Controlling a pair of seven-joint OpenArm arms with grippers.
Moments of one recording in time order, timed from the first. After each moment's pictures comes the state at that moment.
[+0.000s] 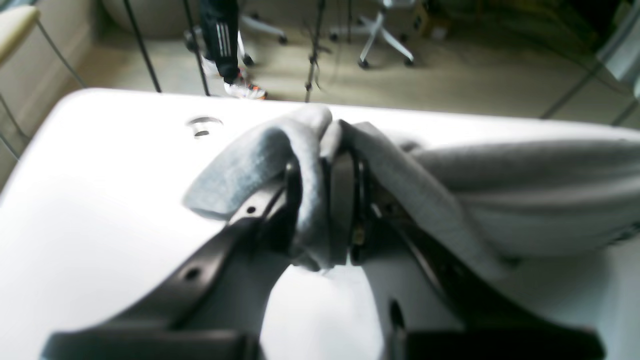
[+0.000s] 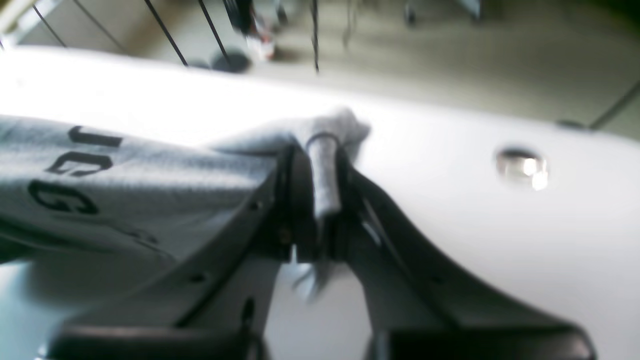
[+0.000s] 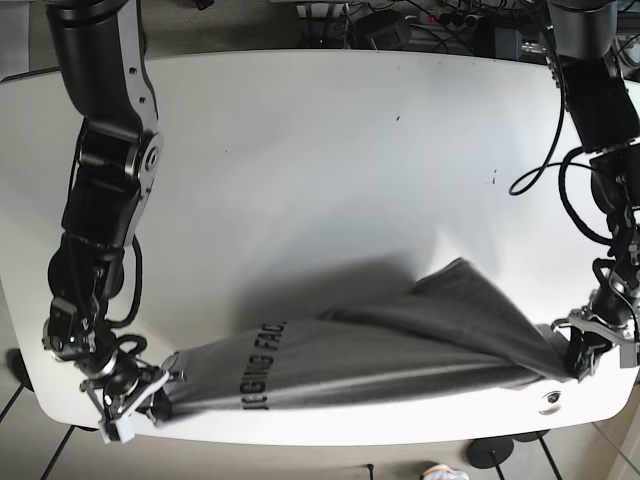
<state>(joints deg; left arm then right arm) -19.6 -29.5 -15.9 82.4 -39.5 -16.1 35.5 41.1 11.5 16.1 65.2 10.6 32.0 -39.9</state>
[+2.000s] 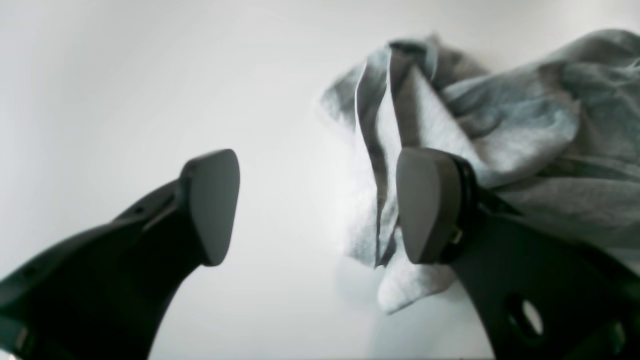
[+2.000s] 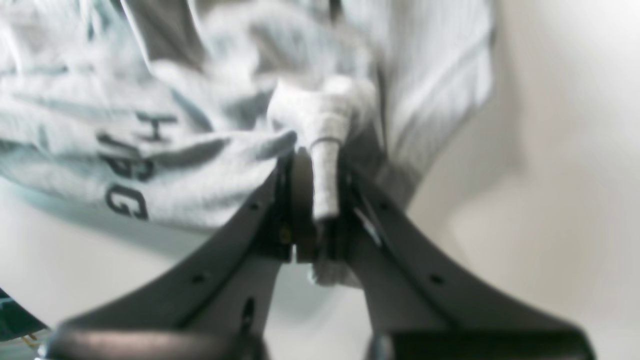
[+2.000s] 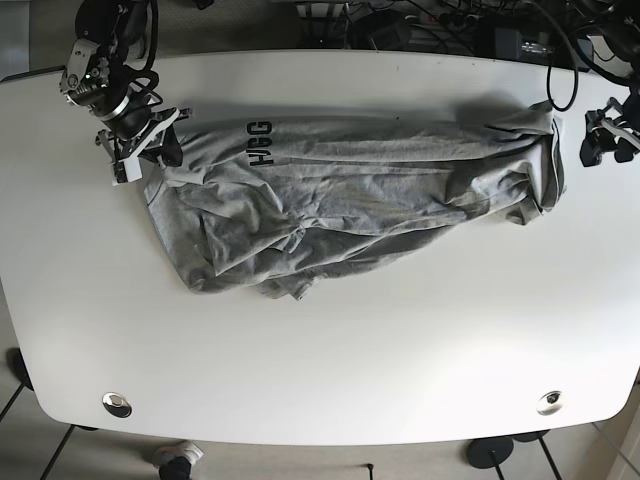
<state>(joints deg) 12.1 -22.1 -54.0 86.6 -45.5 -39.9 63.9 -18.2 7.9 26.2 102.3 27.5 35.0 -45.4</state>
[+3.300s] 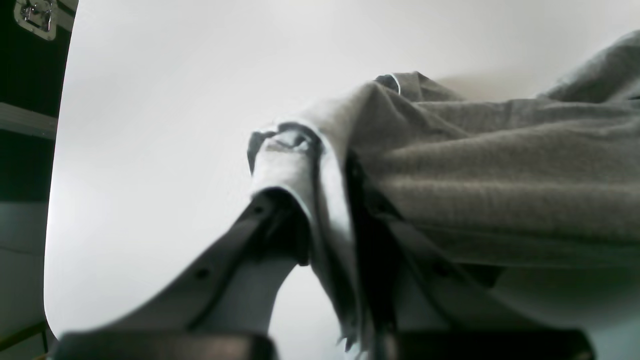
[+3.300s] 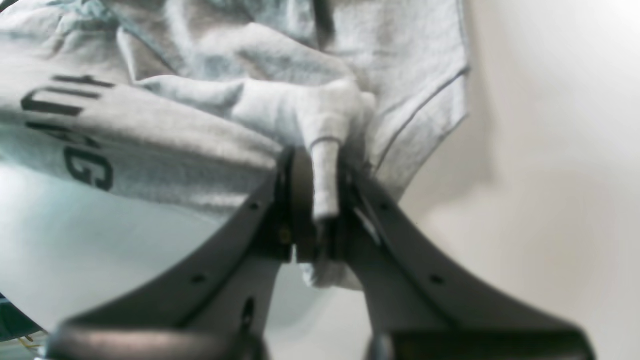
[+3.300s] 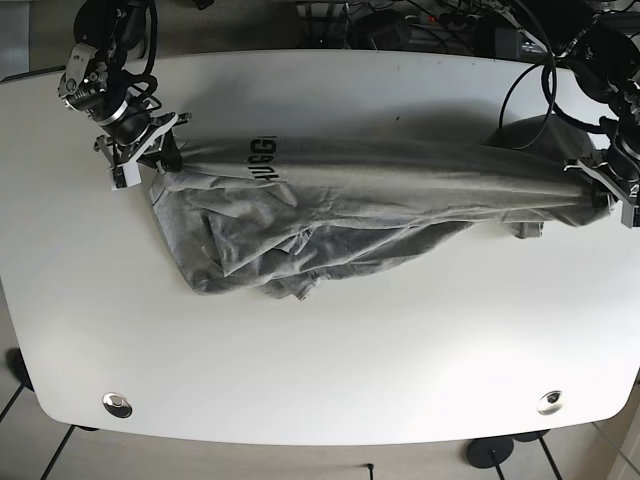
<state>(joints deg) 0.3 -14.0 -50.3 106.9 -23.8 -39.9 69.8 -17.4 8.3 26.2 102.3 27.5 35.0 -45.7</state>
